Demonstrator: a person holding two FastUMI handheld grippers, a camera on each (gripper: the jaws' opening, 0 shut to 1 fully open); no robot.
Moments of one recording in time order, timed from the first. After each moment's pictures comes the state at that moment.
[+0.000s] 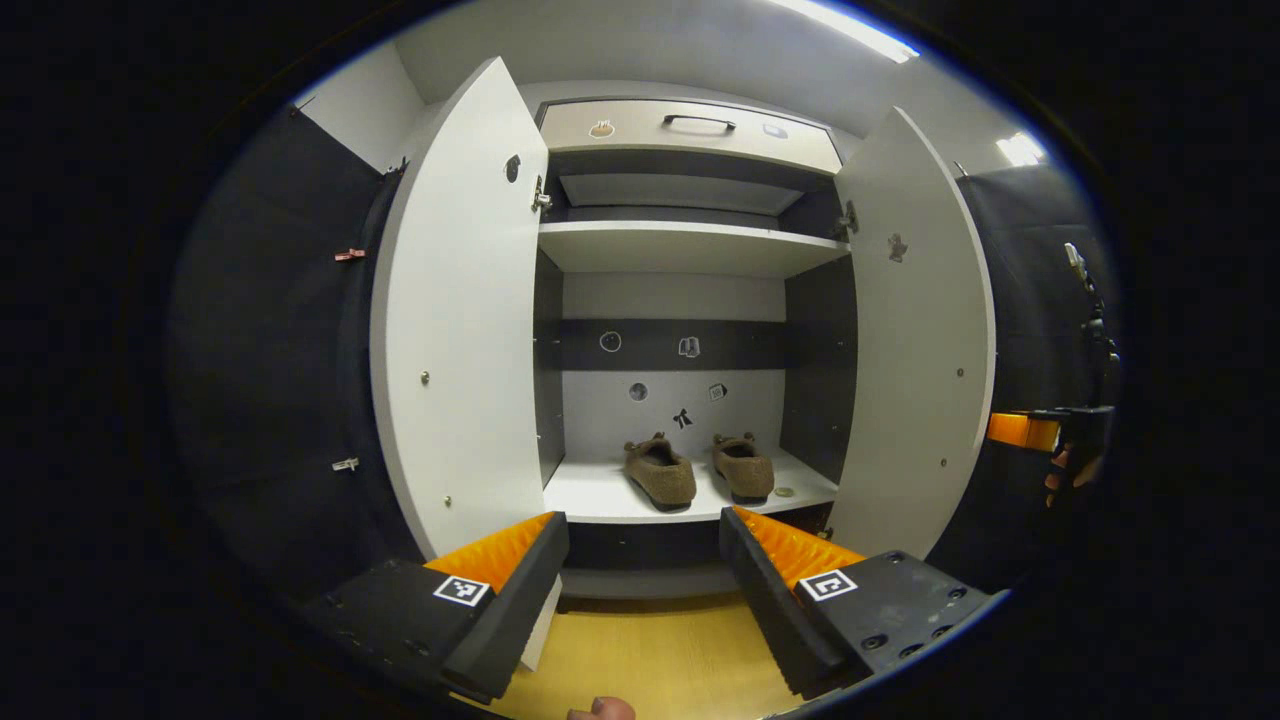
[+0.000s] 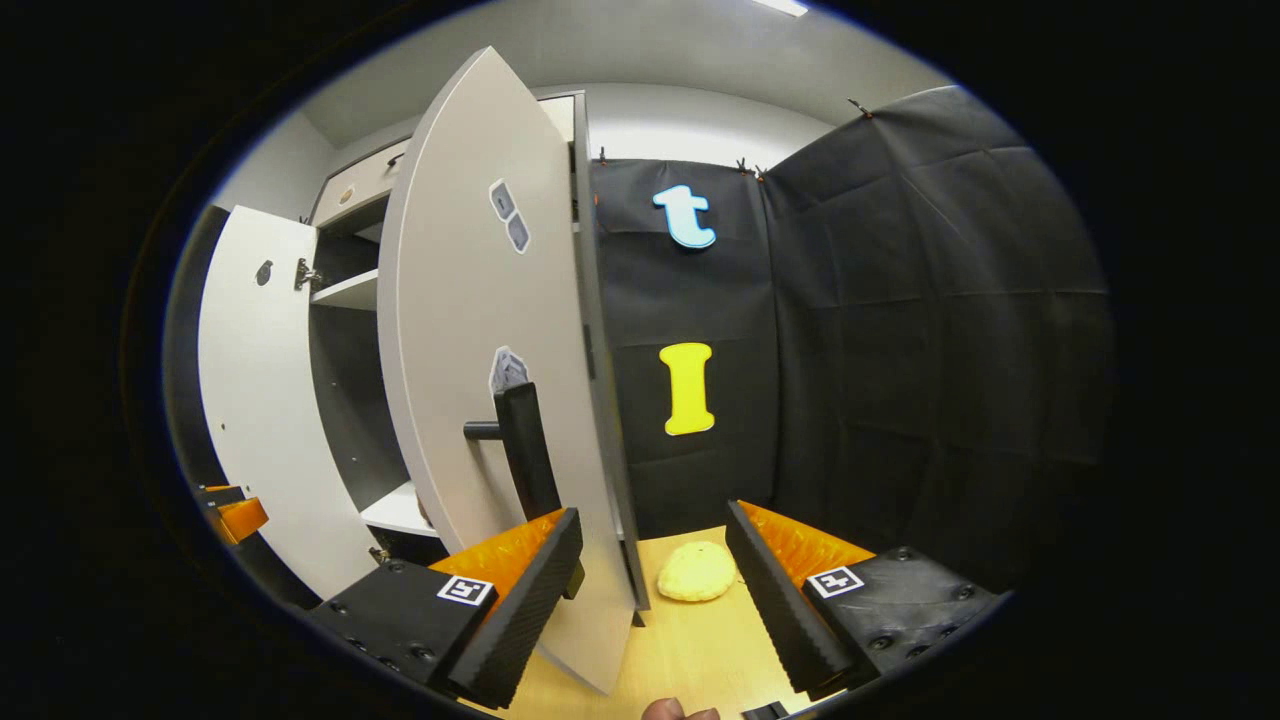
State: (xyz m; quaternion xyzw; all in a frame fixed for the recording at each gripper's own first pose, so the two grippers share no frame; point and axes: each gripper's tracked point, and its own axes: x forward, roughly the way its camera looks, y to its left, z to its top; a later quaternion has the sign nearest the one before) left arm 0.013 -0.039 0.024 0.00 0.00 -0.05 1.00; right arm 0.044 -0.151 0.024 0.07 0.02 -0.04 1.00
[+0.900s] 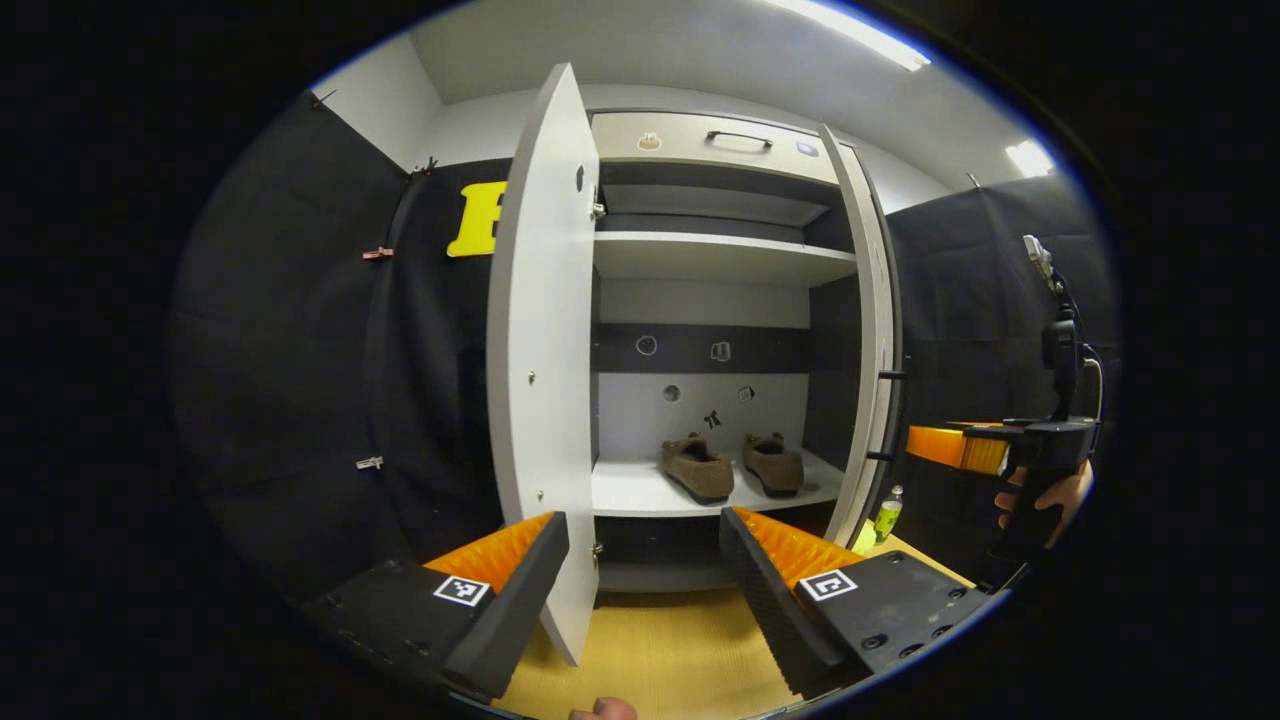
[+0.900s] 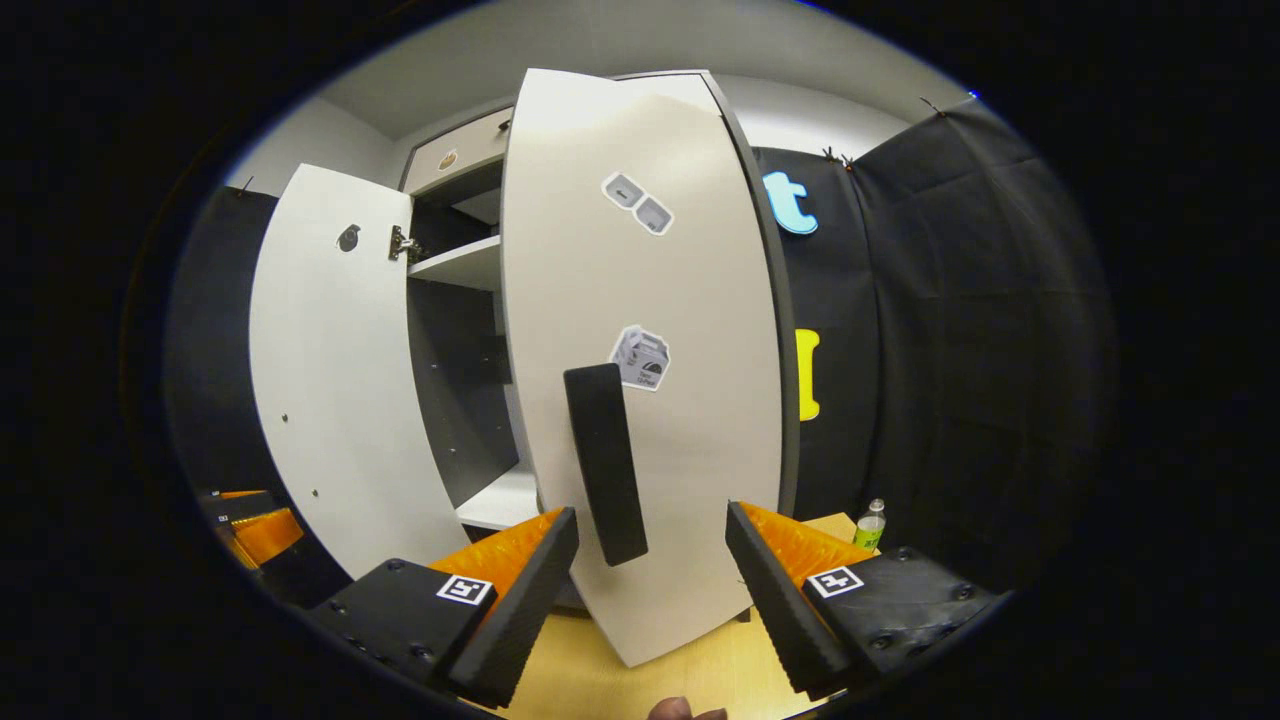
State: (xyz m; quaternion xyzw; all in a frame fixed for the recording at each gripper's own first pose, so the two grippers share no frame) left arm -0.014 0.026 0.024 -0.02 0.00 -0.02 1.00; right arm 0.056 0.005 0.015 0.07 0.03 0.07 0.99
